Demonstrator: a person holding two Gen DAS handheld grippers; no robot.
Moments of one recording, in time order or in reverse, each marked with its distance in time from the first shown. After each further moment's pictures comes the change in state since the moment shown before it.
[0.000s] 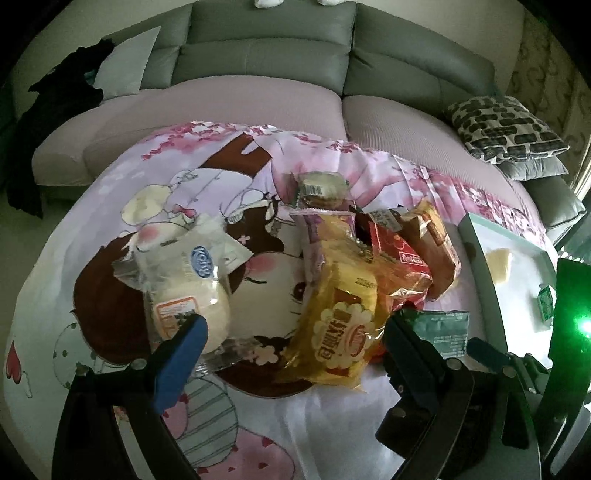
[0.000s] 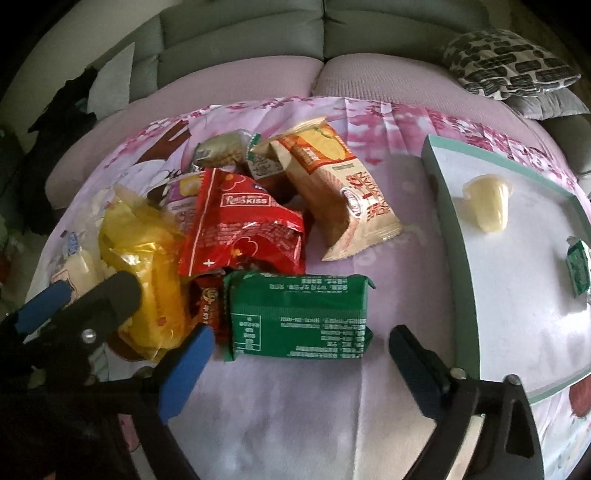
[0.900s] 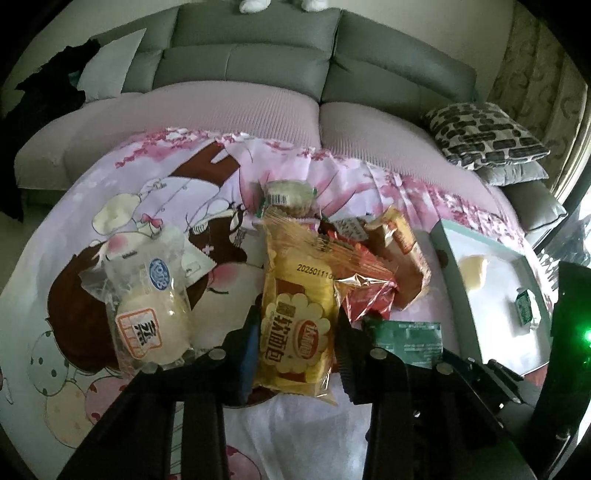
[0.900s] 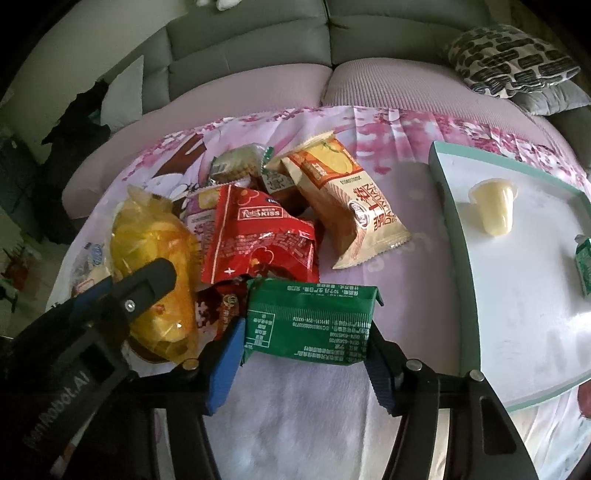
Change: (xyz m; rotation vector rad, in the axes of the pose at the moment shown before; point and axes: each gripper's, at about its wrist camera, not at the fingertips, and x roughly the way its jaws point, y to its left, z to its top) left arm -0.003 -0.012 0.005 0.003 -0.042 -0.098; right arm -0.015 -0.003 0.000 0.027 -0.031 0.079
